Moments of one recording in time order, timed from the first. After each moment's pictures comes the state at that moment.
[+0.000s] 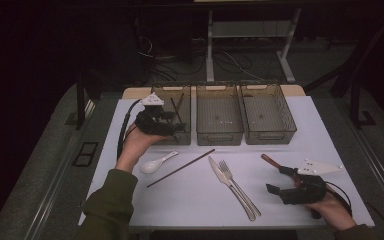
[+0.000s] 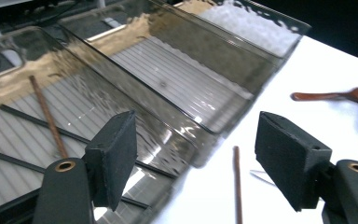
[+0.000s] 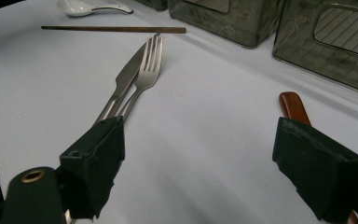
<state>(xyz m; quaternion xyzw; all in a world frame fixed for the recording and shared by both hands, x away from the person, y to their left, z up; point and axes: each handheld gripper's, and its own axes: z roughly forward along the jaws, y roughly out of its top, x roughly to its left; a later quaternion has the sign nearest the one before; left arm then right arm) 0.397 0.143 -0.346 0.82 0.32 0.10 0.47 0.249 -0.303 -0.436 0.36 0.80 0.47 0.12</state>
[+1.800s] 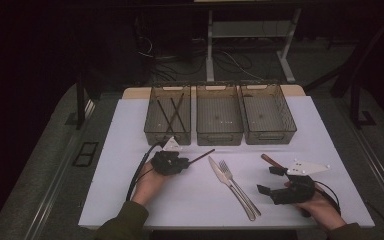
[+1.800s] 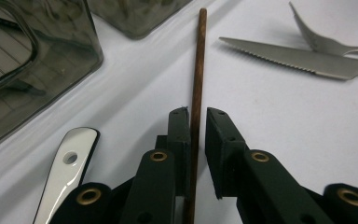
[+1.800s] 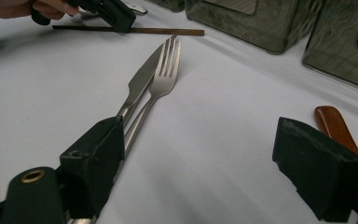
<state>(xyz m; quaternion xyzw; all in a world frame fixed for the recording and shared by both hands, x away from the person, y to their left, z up) 0.343 0.113 -0.447 0.88 0.30 0.08 0.37 0.254 -0.282 -0.444 0.34 0.80 0.48 0.11</state>
